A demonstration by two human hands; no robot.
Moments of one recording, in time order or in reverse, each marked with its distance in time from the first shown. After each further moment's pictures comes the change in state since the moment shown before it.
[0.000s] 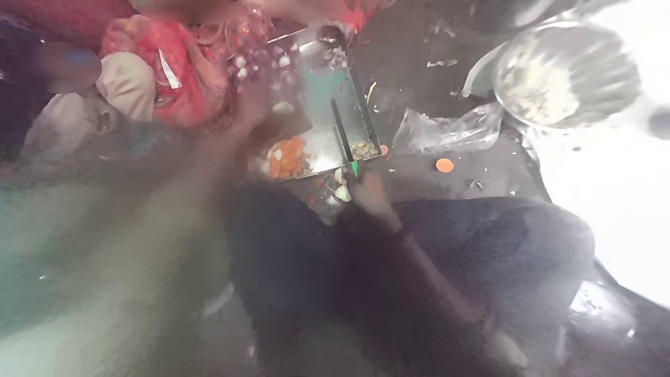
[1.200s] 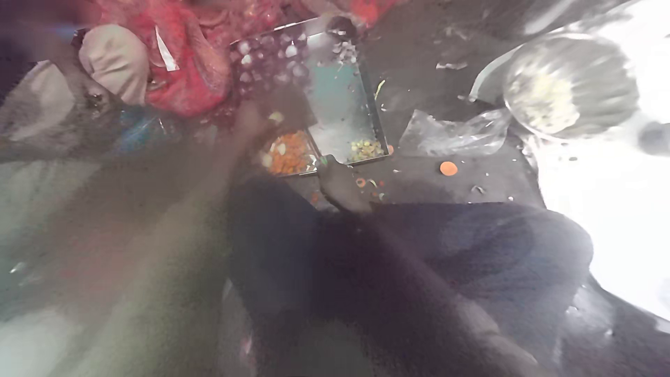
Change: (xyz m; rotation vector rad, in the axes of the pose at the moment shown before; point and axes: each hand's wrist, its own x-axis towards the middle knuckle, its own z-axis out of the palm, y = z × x) left_hand -0.046 -0.027 0.016 0.063 -0.093 -0.117; right_hand 0.019 -0.031 0.060 -0.136 -0.116 -0.100
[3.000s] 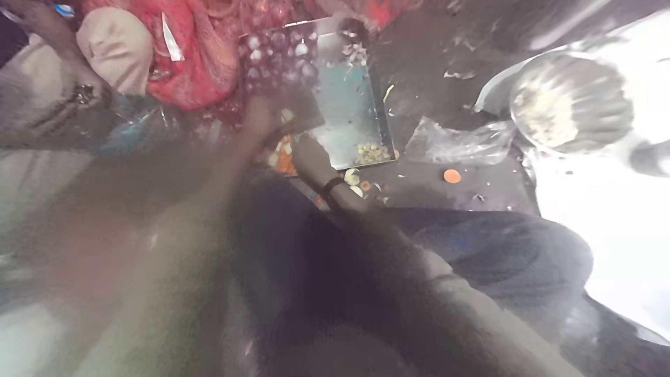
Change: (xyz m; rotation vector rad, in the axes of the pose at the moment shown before) left_hand -0.043 0.015 -0.019 0.237 0.248 0.253; right_hand 0.048 -0.074 0.031 -0.240 0.036 -0.100
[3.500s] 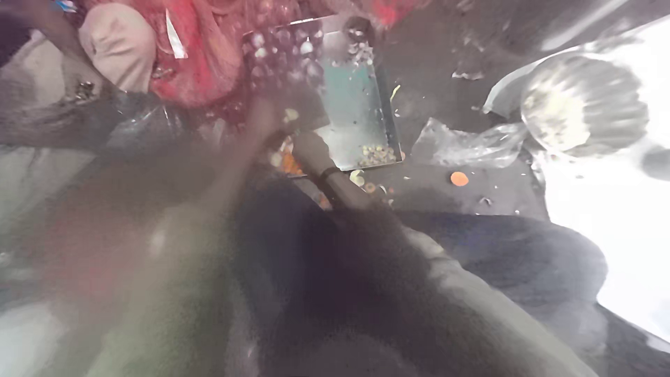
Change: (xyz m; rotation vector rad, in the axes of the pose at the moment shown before) left_hand 0.030 -0.030 0.036 -0.222 -0.203 -0.088; right_hand 0.044 -0.015 0.002 -0.137 -0.117 0.027
